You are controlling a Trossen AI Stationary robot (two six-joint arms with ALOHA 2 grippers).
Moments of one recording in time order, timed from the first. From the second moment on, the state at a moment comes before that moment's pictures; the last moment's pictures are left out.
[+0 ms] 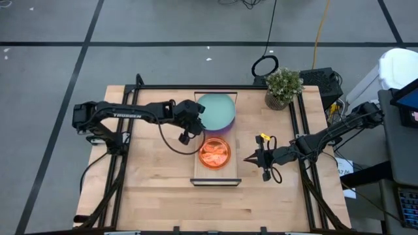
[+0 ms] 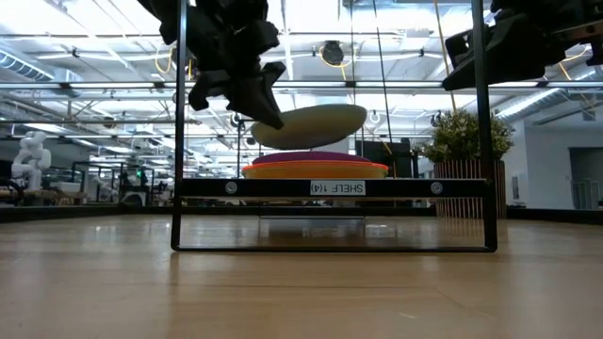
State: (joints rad) left arm 0.19 1.54 1.09 -0.35 0.09 0.84; right arm 0.42 1.02 0.47 0.03 0.34 -0.10
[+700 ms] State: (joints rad) left arm 0.22 1.63 1.09 -0.29 0.08 0.70; right arm 0.42 1.01 0.46 0.04 0.34 -0.13
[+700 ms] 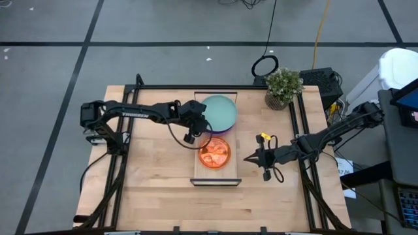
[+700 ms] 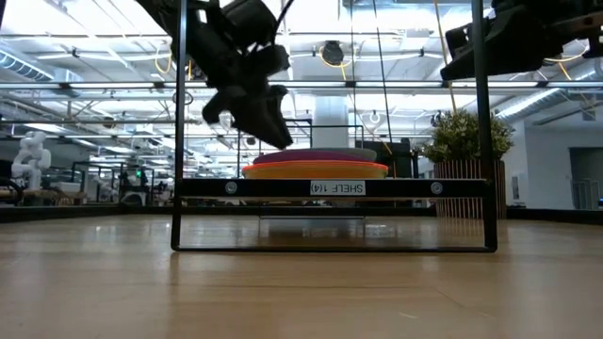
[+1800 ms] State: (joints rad) left arm 0.03 1.26 0.99 -0.35 0.00 0.14; right arm -0.10 1.02 0.47 0.27 0.24 -0.28
